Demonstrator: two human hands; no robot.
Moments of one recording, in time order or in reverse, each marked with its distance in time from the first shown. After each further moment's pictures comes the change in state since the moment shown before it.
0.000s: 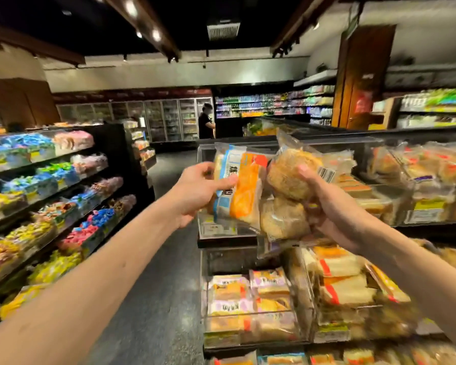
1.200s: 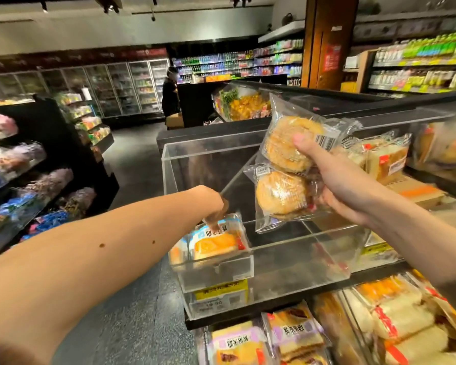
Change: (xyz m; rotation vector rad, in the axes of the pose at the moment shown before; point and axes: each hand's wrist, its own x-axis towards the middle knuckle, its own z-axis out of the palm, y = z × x) left_hand 0.335 -0.128 0.016 1.865 -0.832 -0.049; right_hand 0.255 0.022 -0.008 -0.046 0.185 0.081
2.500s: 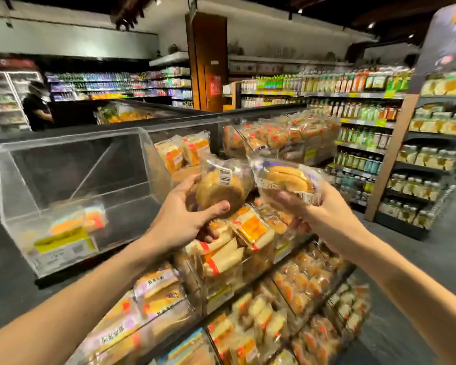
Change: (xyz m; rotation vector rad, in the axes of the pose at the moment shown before) left_hand -0.258 0.284 -0.025 -1.757 0.583 0.709; right_hand -0.345 0.022 -0.185 -0.332 0.439 -0.244
